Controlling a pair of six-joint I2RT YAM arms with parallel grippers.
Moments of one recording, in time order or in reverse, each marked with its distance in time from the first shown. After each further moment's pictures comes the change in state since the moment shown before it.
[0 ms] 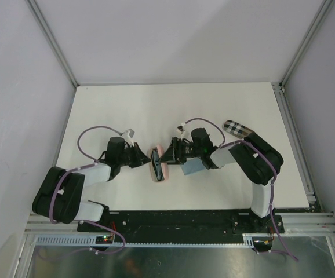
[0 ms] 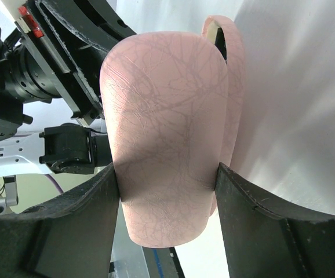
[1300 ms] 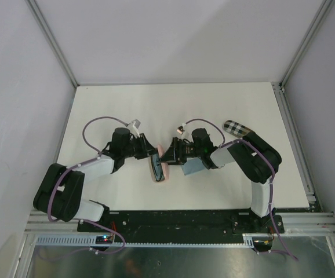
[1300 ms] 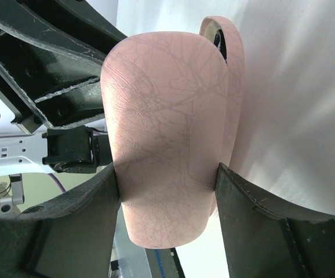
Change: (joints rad) left arm -0.064 0.009 0.153 -0.072 0.021 -0.058; right arm -0.009 0.028 0.000 0.032 -0.024 0.020
